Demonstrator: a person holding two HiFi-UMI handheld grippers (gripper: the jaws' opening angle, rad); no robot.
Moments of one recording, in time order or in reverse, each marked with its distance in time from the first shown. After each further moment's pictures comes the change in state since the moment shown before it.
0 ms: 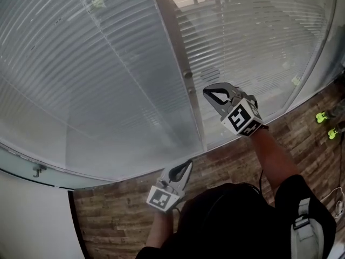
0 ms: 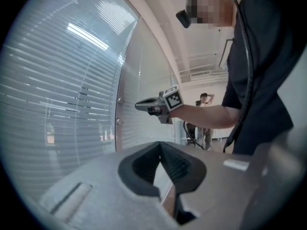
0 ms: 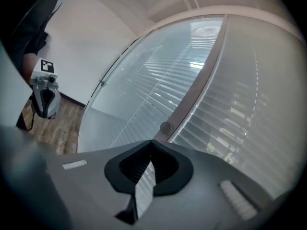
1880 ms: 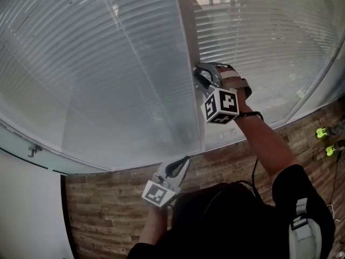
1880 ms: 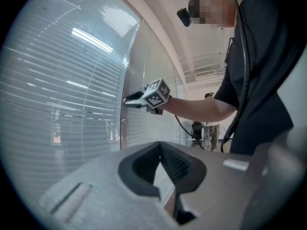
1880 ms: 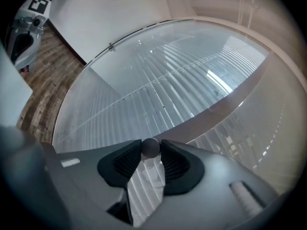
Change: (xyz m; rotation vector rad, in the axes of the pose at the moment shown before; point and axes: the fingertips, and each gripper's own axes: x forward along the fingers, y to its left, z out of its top) left arm -0.003 0.006 -0.005 -0.009 -0.006 0.065; right arm 0.070 -0.025 0.024 -0.411 0.194 -0.143
